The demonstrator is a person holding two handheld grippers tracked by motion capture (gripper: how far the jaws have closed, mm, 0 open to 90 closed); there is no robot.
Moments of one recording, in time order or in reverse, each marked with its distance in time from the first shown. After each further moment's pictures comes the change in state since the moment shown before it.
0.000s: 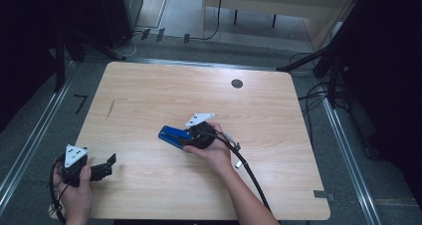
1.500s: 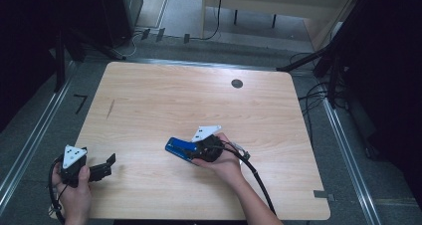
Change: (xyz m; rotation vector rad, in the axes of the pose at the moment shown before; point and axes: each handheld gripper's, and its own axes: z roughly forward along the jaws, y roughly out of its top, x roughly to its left) left arm 0.003 -0.001 -0.002 -0.024 -0.019 -0.021; right arm 0.017 -0.029 -0.026 0.023 0.066 -0.104
